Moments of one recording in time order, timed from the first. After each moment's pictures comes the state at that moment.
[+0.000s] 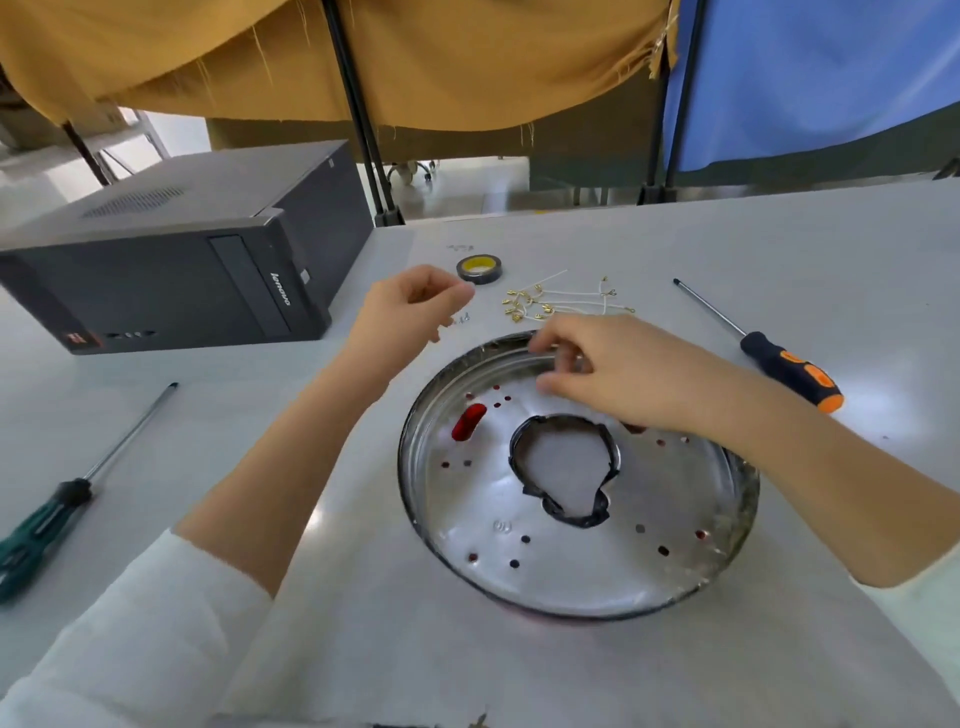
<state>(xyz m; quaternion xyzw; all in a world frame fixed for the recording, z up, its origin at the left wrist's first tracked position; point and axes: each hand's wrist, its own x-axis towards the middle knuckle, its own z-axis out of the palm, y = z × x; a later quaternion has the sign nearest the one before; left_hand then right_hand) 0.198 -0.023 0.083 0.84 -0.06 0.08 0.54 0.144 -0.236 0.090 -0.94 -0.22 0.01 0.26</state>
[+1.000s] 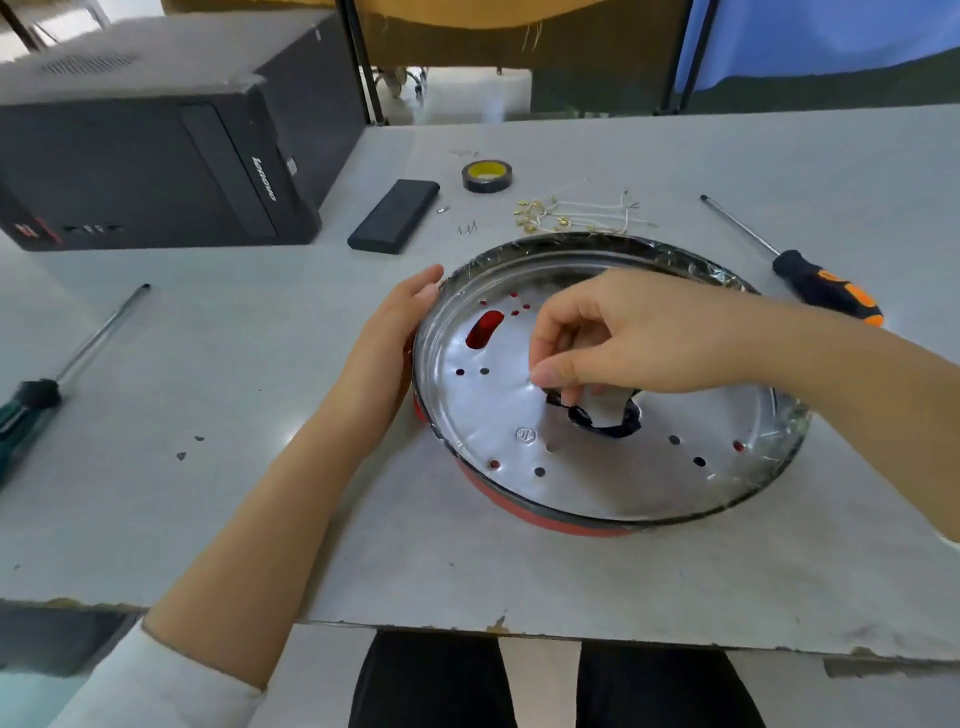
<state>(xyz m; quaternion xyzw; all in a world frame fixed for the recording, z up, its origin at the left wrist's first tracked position) 0.119 -0.005 0.016 0.70 0.00 -0.04 0.71 0.110 -0.213 0.089 -0.89 -0.25 0.21 0.32</state>
